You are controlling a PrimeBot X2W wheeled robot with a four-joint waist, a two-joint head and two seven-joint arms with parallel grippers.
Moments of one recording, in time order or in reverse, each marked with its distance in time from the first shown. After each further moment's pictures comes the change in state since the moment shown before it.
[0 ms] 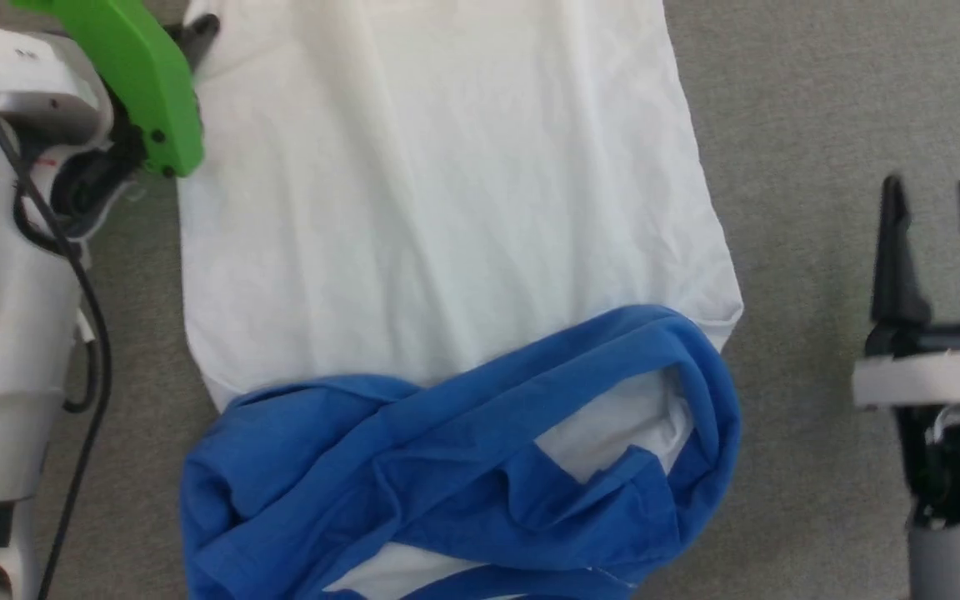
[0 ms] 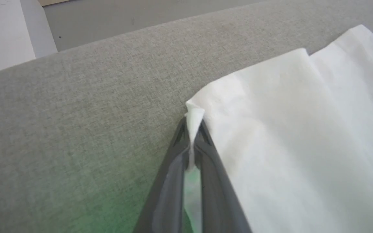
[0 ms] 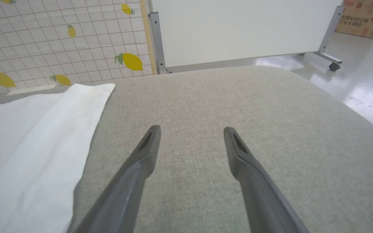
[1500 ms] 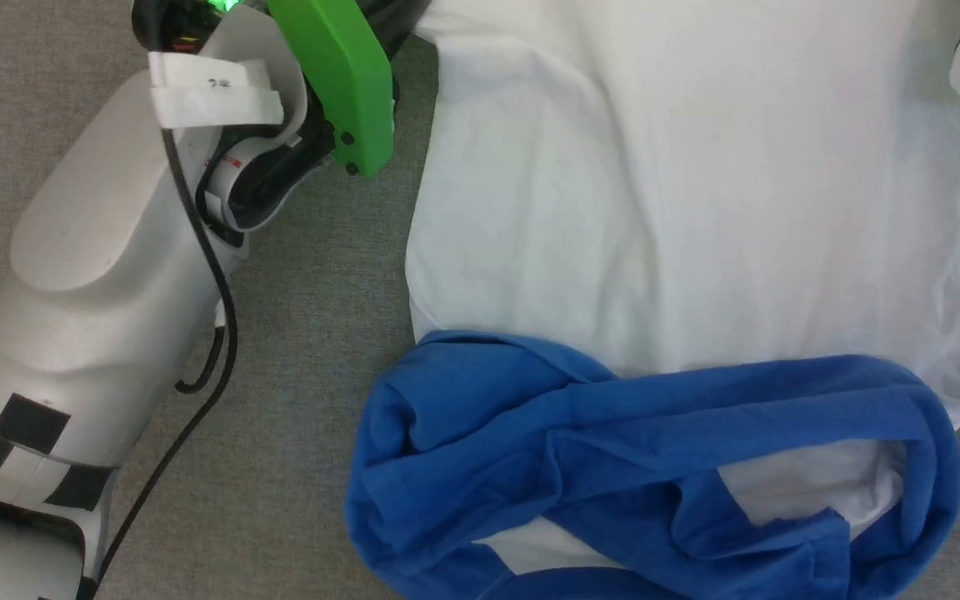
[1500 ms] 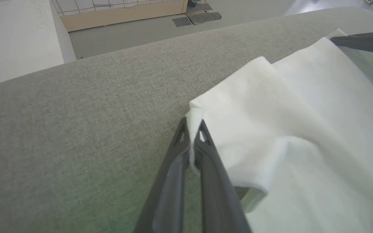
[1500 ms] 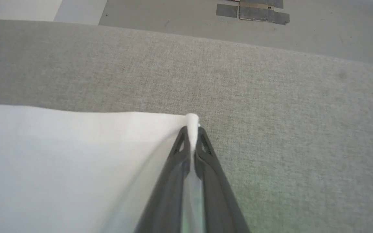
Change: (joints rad) left arm -0.149 -0.093 -0.342 0.024 -0.171 -0.028 -0.303; right arm -0.725 -0.185 0.031 0.318 -0.079 0.000 0.975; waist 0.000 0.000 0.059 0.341
